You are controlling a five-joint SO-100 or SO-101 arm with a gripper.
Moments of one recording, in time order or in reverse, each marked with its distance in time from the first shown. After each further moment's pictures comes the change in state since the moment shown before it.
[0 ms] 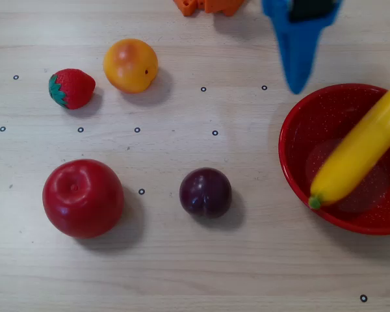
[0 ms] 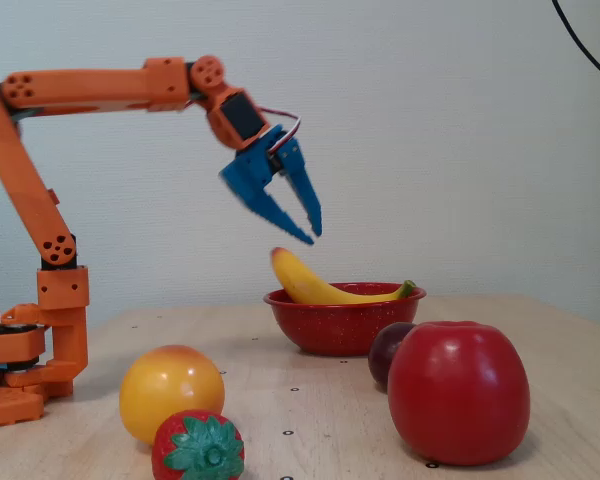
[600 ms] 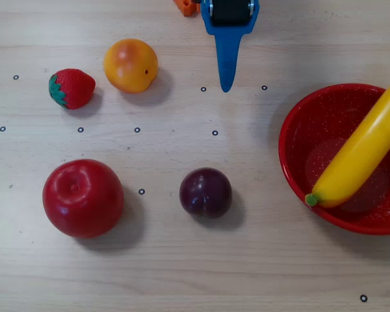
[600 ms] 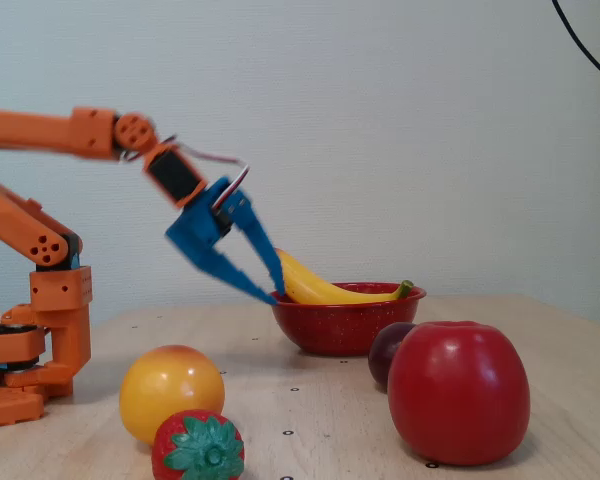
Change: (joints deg) arm -12.1 28.1 38.8 -14.2 3.6
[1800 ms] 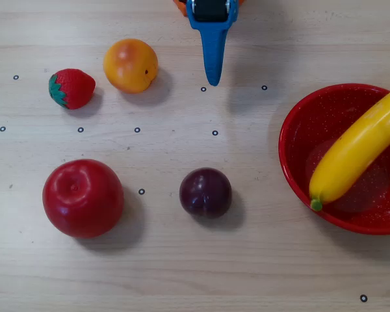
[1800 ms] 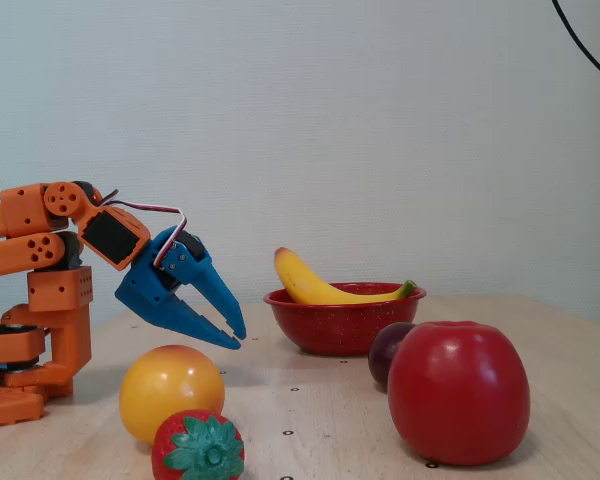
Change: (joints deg) arm -2.5 43.0 31.9 9.6 -9.5
